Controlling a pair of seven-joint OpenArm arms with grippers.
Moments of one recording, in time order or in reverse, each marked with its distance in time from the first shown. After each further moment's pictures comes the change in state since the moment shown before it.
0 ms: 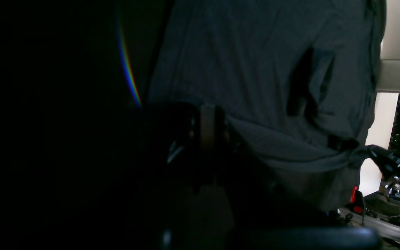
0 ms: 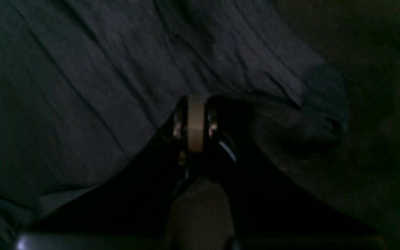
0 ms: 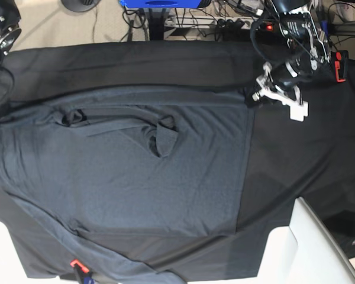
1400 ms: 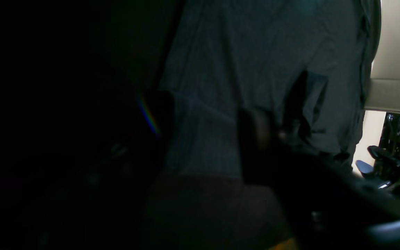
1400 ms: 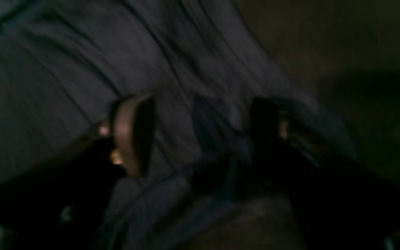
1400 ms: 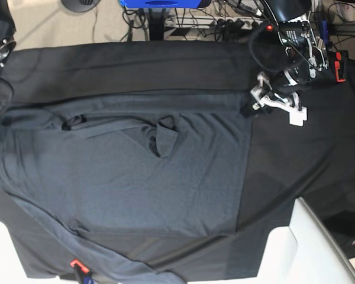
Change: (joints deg) left arm -2.8 0.0 -0.3 -2.9 0.1 2.5 -0.4; right arm 4.2 1.1 0.3 -5.5 0.2 -3.0 9.4
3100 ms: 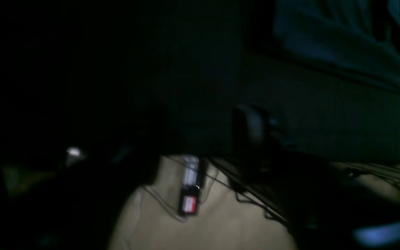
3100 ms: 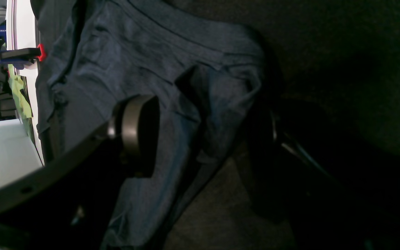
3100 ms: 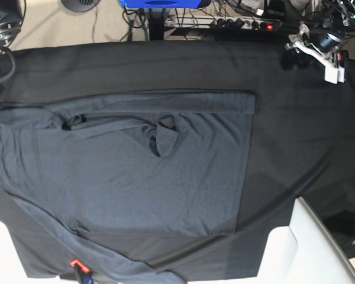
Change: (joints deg) left arm 19.3 -4.4 -9.8 13.6 4.6 -14.7 0.0; right arm -8.6 -2.9 26.4 -6.1 12.0 14.2 0.3
